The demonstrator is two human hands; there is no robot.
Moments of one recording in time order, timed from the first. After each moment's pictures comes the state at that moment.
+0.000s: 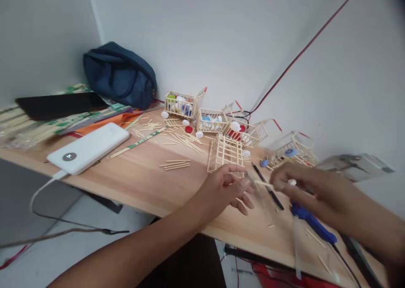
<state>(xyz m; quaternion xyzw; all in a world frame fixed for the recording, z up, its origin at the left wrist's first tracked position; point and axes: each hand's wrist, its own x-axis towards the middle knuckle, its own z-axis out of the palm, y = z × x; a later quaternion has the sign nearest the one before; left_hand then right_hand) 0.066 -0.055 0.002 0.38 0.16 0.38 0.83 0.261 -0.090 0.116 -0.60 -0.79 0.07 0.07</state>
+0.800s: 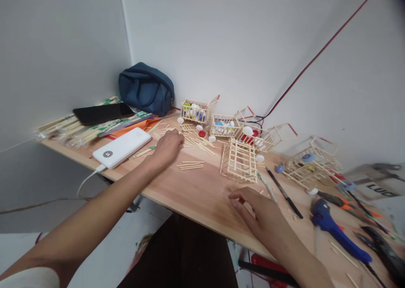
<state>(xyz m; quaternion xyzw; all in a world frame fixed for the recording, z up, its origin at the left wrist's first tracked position) -0.074 0.066 -0.026 0.81 0.52 0.26 0.06 0.190 -0.108 0.009 -0.56 -0.79 0.15 0.20</state>
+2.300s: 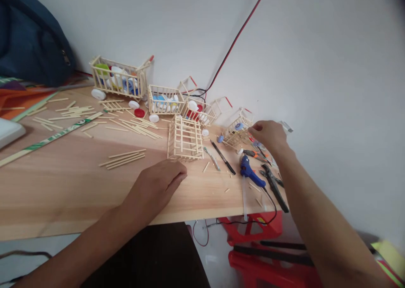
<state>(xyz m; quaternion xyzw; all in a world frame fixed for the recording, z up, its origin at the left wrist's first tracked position) 0.028 -0.036 -0.025 0.86 0.27 0.35 0.27 0.358 -0.033 0.098 -0.88 -0.44 -0.16 -0.03</state>
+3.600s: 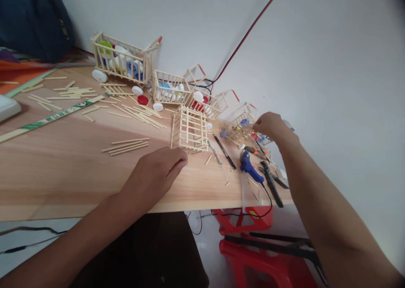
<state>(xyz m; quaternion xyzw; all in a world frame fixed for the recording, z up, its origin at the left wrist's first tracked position) 0.020 -0.033 -0.026 0.84 0.30 0.35 0.28 0.372 0.002 0.101 -0.83 -0.47 -0.16 -0.25</state>
